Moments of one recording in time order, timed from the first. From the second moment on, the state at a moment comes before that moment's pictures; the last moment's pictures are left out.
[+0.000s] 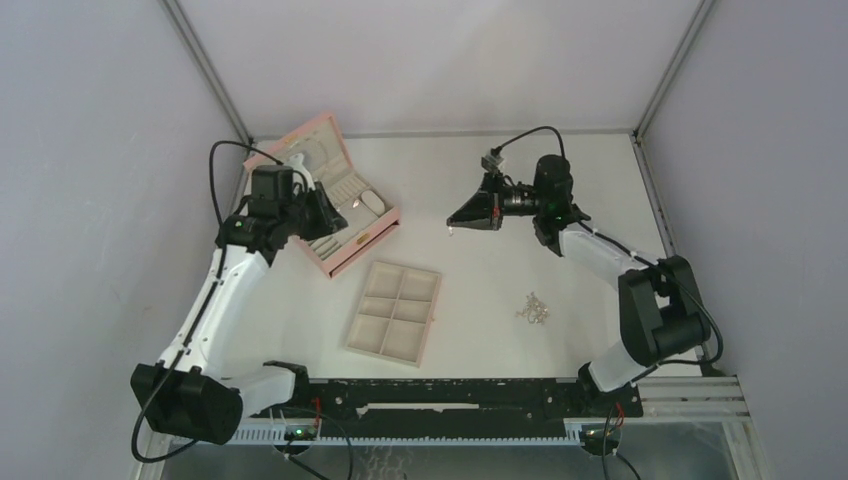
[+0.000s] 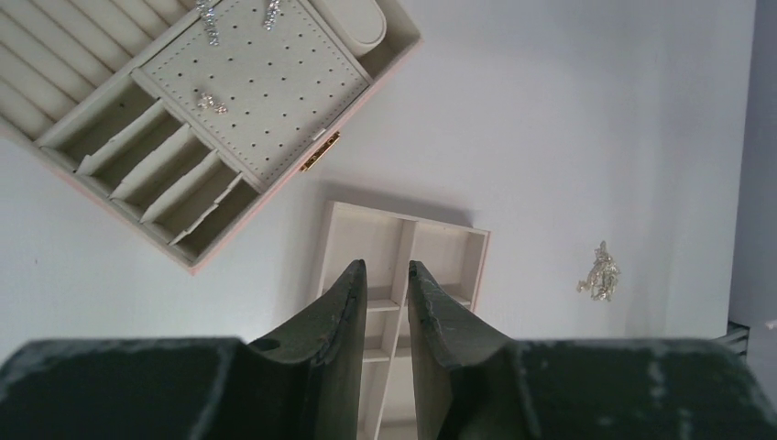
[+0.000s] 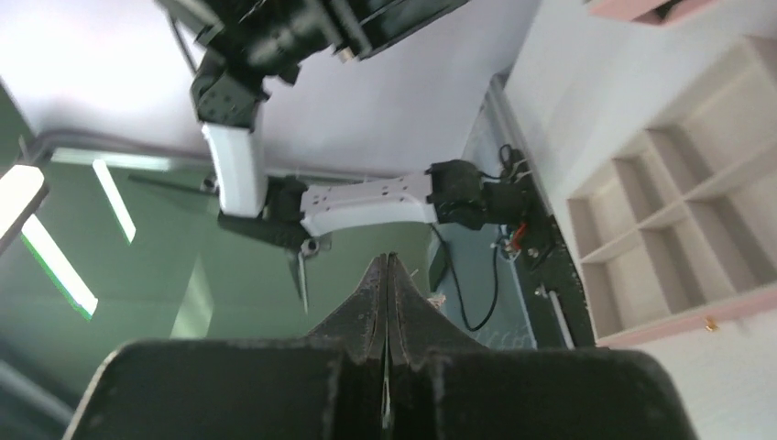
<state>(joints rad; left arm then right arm) -0.19 1.17 1.15 -0.69 0.19 -0.42 0.32 1.53 0.96 0.42 -1.18 1.27</state>
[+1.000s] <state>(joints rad) 0.05 1.16 0.94 -0.61 0.03 -0.55 0.46 1.61 1.14 0.28 -1.18 1.15</state>
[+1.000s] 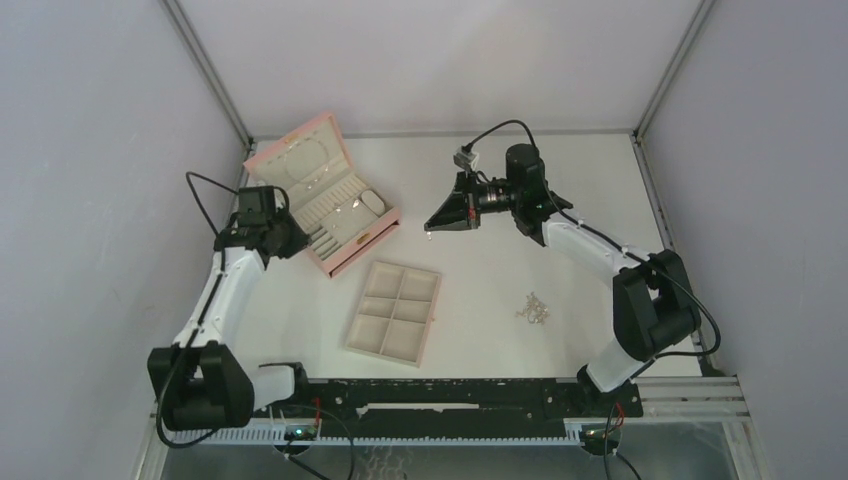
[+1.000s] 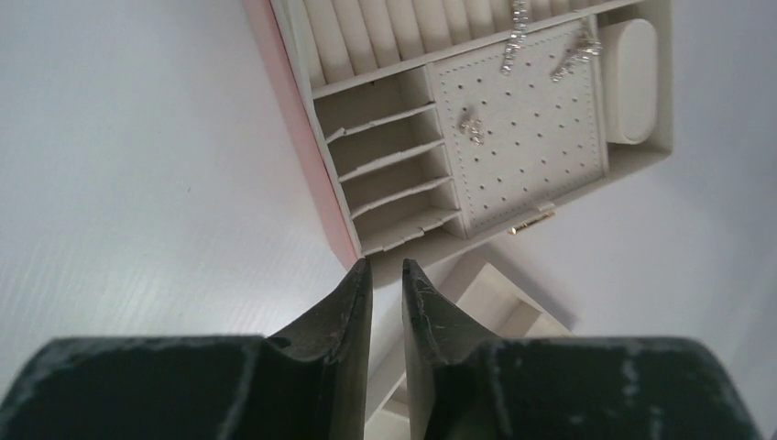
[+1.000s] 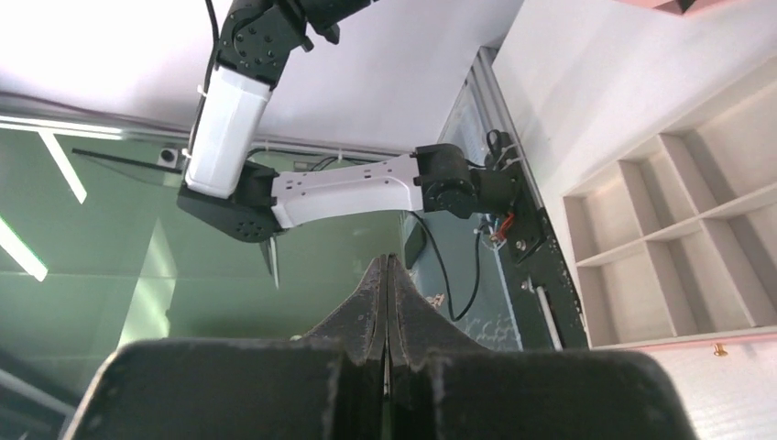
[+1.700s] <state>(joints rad) 0.07 1.33 0.94 -0.55 -0.05 -0.66 0.46 1.59 1.14 0.02 -1.10 0.97</state>
